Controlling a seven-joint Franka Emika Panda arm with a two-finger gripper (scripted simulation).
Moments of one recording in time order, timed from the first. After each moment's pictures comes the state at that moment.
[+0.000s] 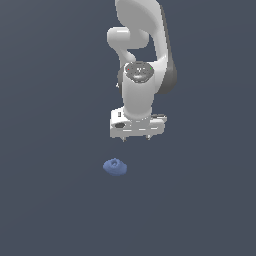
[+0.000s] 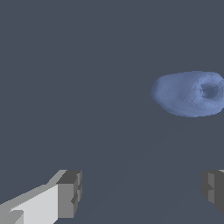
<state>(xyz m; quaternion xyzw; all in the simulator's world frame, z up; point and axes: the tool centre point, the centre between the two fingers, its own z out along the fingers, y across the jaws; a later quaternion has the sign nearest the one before) 0.005 0.033 0.166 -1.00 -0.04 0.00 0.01</state>
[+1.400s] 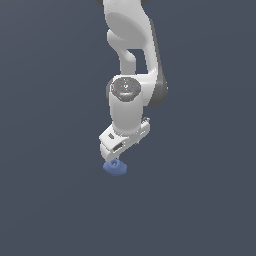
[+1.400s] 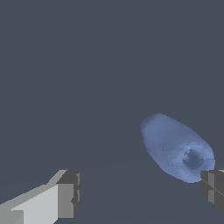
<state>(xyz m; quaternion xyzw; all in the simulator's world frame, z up) 0.046 -0.003 0.147 -0.94 -0.33 0.00 0.00</state>
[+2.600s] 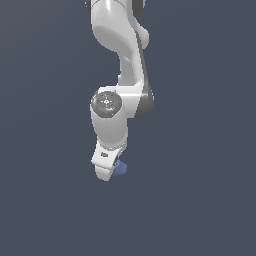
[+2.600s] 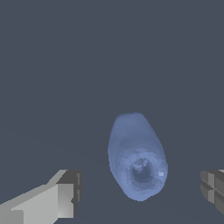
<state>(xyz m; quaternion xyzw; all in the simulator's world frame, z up) 0.079 -0.047 0.129 -0.81 -0.58 0.00 0.00</state>
